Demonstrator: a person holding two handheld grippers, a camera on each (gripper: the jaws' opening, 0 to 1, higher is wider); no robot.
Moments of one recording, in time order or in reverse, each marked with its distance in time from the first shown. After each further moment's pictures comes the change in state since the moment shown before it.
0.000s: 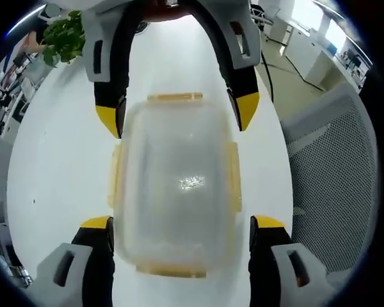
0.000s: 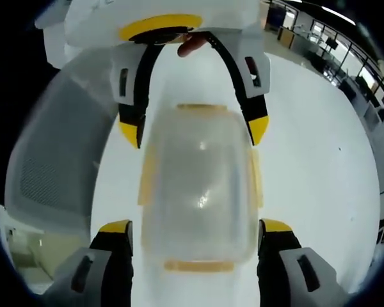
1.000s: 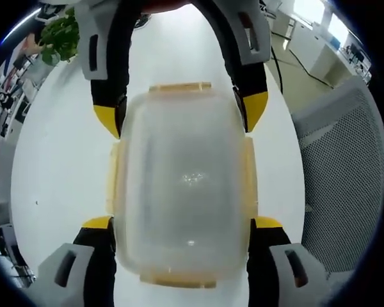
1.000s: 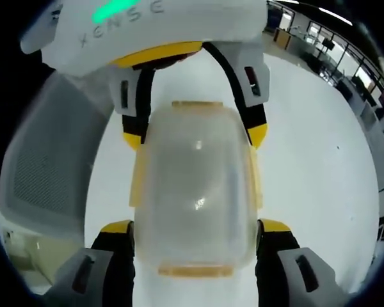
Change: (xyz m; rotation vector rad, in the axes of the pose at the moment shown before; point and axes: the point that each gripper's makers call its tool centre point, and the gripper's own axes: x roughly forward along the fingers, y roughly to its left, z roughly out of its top) left arm 0.014 0.007 0.000 0.014 0.038 0.039; right arm 0.007 -0.005 -0.003 0.010 -0.028 -0.022
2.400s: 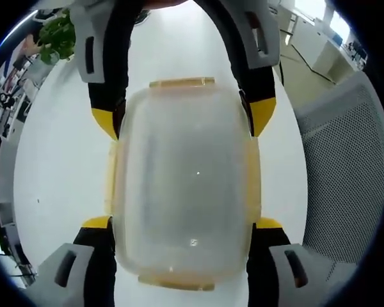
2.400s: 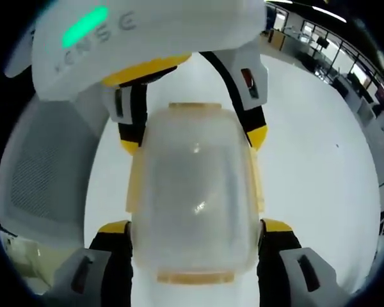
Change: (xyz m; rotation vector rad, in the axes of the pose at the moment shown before) left arm 0.000 -0.002 -0.007 0.003 0.012 0.022; right arm 0.010 0.003 0.010 0.027 0.001 -0.015
